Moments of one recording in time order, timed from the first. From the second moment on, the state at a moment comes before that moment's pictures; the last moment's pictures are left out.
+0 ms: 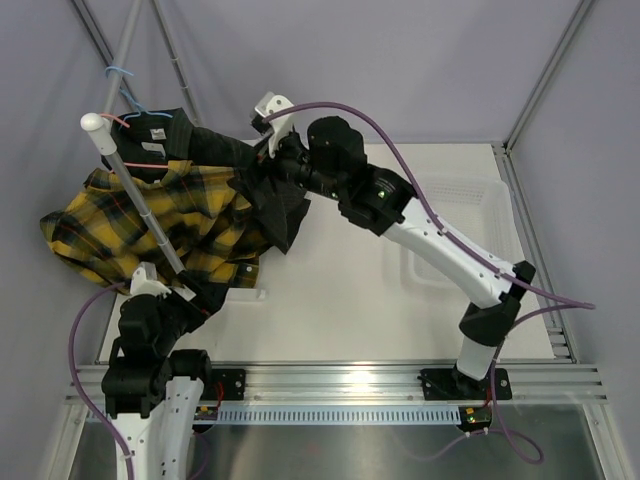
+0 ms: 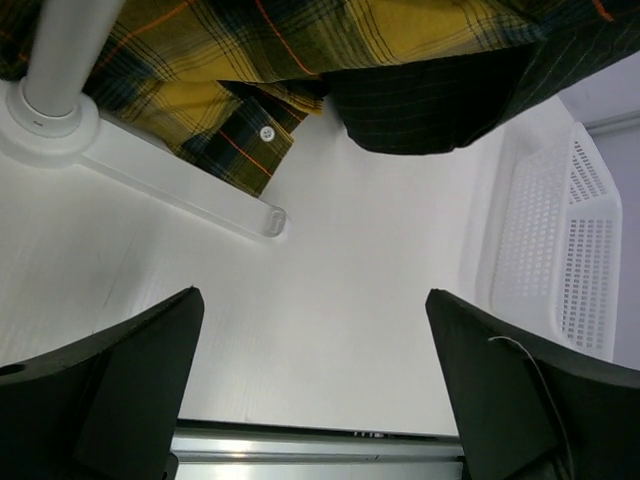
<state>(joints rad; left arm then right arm) 0.02 0.16 0.69 -1.01 0.15 -0.73 1.00 1.74 2.05 -0.38 -0.06 -0.03</state>
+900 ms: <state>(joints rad) 0.02 0.14 0.69 -0.86 0.34 -0.71 0.86 2.22 2.54 -0.52 -0.56 -0.21</state>
